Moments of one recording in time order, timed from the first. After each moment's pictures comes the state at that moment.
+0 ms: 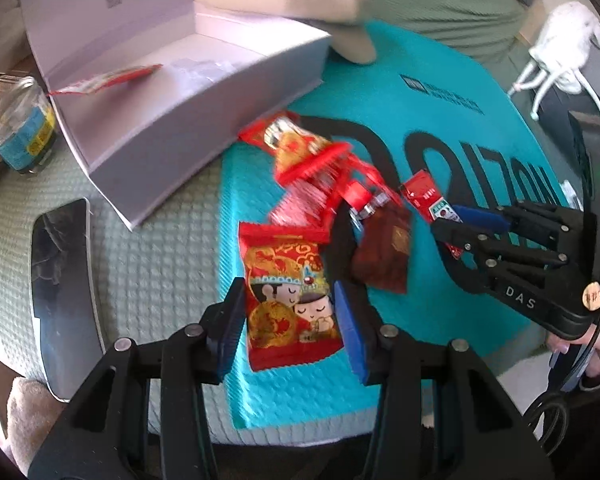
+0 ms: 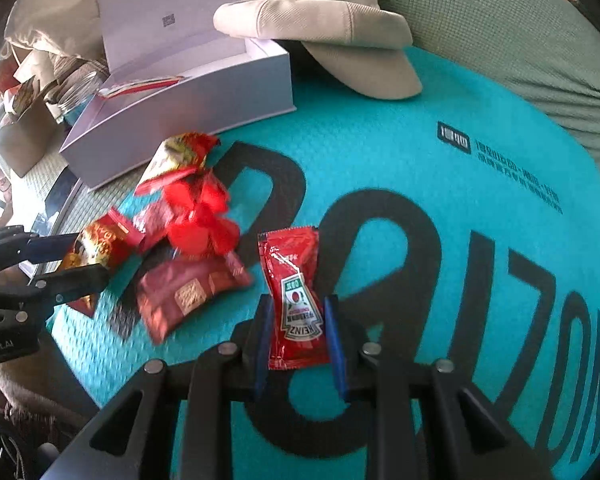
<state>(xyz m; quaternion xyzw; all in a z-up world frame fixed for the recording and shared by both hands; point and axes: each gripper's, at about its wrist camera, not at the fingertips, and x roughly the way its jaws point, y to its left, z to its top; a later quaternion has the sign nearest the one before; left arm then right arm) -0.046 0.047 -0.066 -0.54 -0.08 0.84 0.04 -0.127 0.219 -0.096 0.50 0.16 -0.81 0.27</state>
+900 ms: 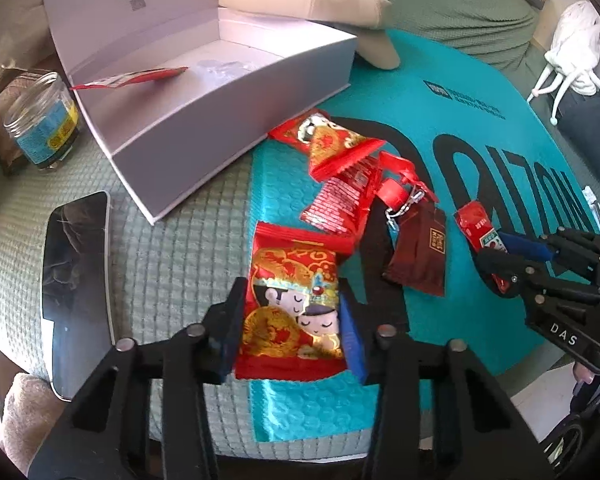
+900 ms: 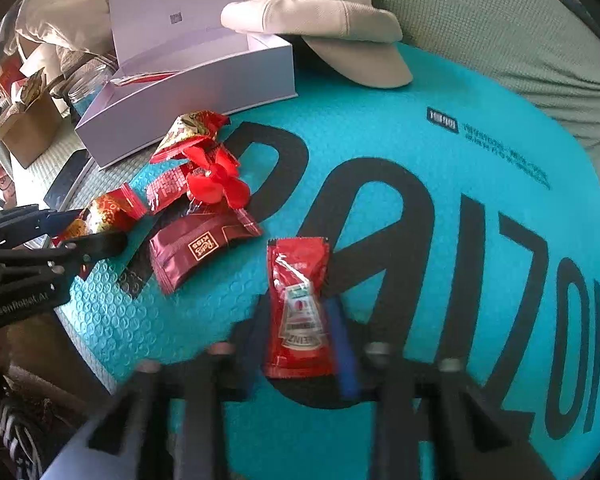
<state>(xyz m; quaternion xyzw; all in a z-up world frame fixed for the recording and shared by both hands) -0.036 0.042 -0.078 -0.51 -0.07 0.86 -0.01 -0.100 0.234 -0.097 0.49 0.15 -0.82 0.26</state>
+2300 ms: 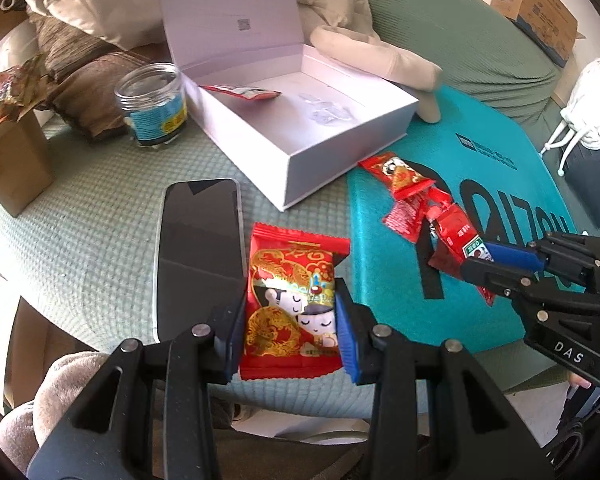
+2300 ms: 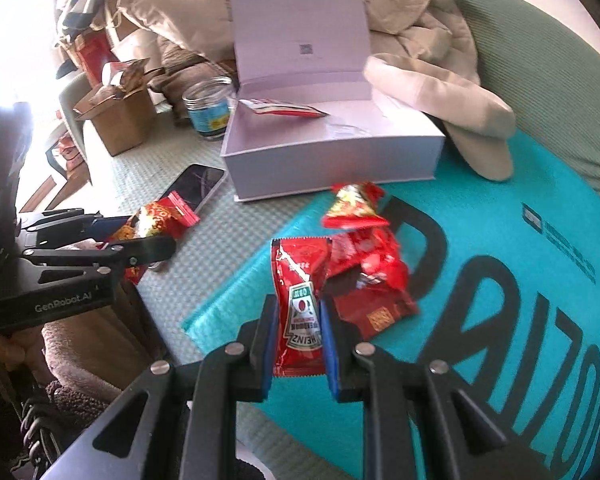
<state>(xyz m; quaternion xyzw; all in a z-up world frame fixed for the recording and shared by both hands) 0.029 -0.029 -0.036 -0.46 -0.12 0.88 -0.07 -0.051 0.151 -0.044 0.44 0.18 -0.79 0.39</state>
